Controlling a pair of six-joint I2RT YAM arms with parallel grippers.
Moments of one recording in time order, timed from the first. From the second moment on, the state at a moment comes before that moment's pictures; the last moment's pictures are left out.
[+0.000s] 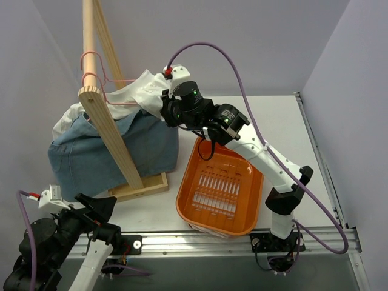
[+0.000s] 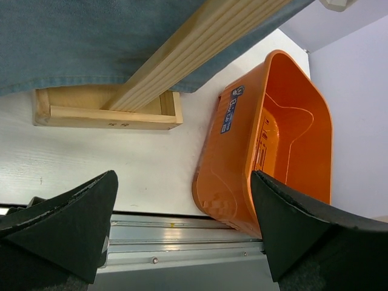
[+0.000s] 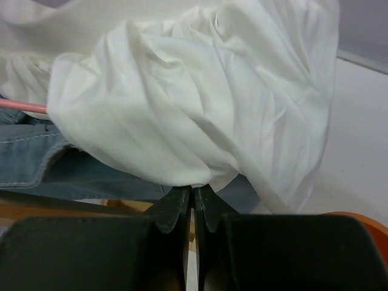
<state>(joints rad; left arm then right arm) -0.26 0.21 1.17 -1.31 -0.05 -0.76 0.97 1.84 2.23 -0.78 0.26 0.35</state>
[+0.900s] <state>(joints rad) -0.26 0.21 1.13 -1.31 0.07 -0.75 0.73 2.00 2.44 -0.71 0.25 0.19</state>
